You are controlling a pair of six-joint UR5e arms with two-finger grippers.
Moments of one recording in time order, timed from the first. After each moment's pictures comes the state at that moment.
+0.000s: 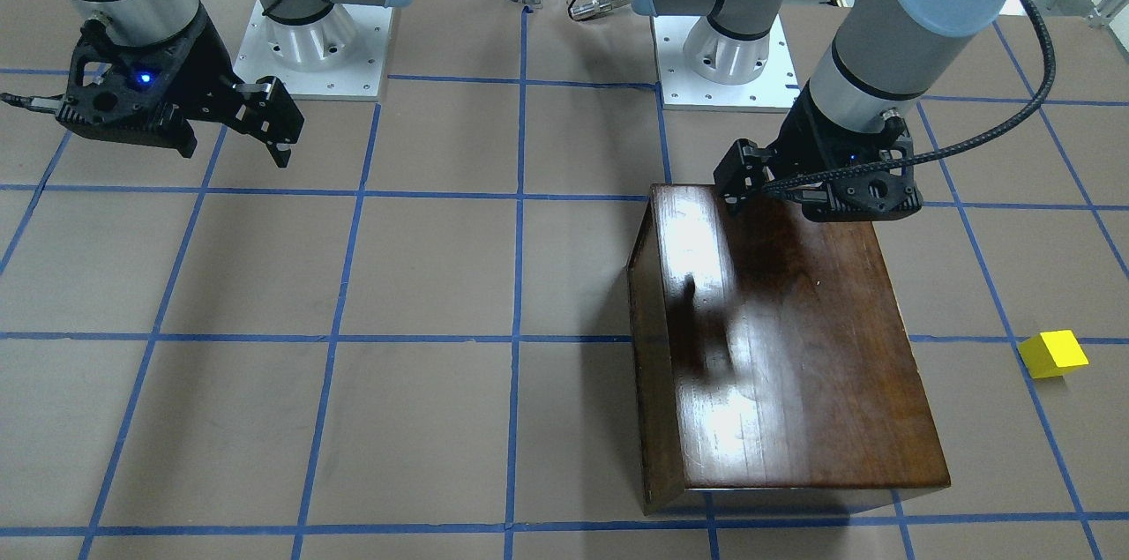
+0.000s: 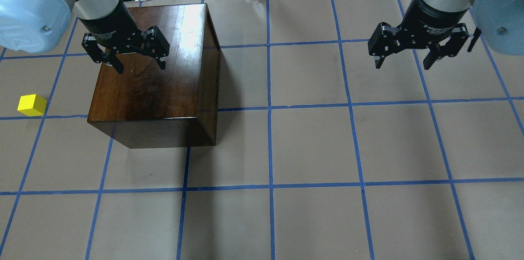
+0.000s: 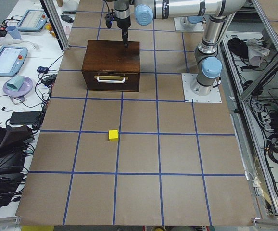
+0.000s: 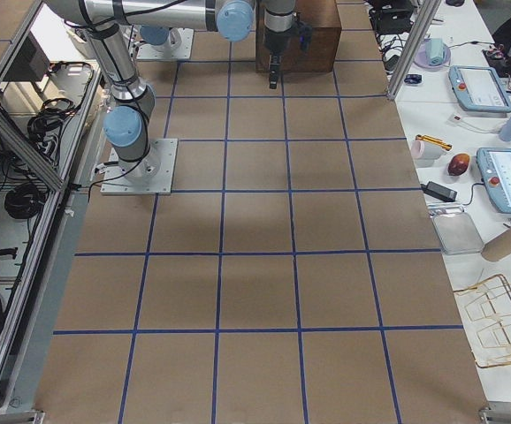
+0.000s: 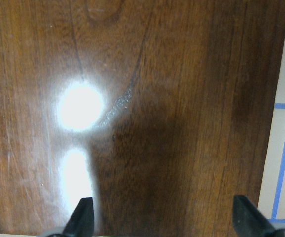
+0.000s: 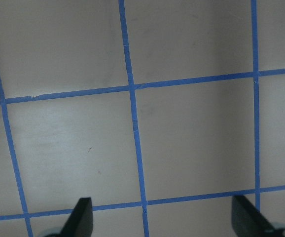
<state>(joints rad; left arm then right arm) -1.53 -1.67 -1.56 -1.54 1.57 -0.01 1.52 -1.59 1.63 -1.60 -1.59 0.04</state>
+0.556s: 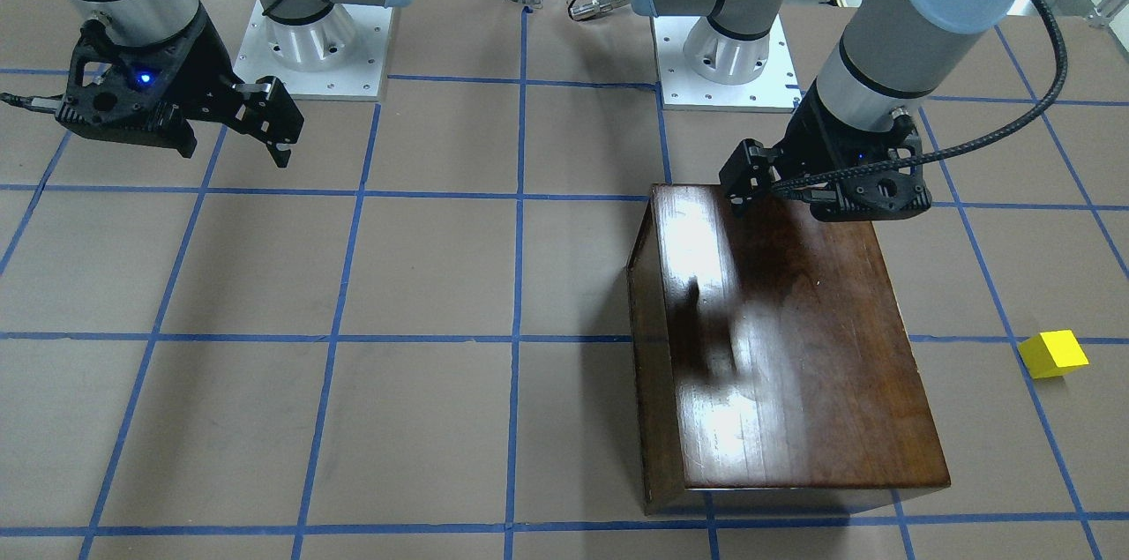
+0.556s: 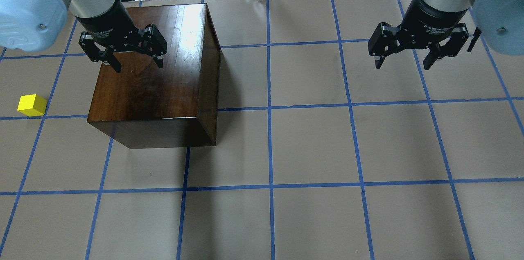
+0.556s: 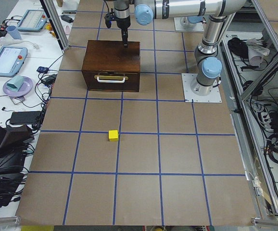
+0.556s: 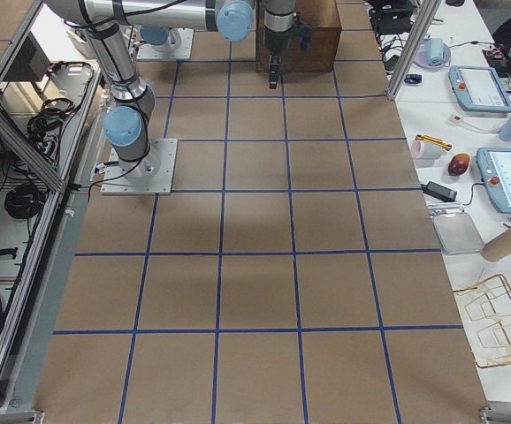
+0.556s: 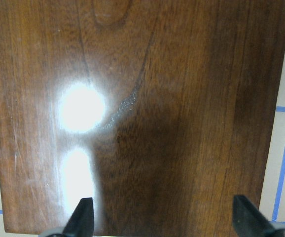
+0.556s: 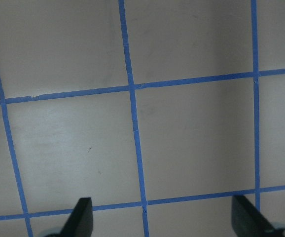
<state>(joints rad) -1.51 -1.67 -1.56 -1.54 1.57 -0.01 1.52 -1.59 1.63 -1.60 -1.59 0.04</state>
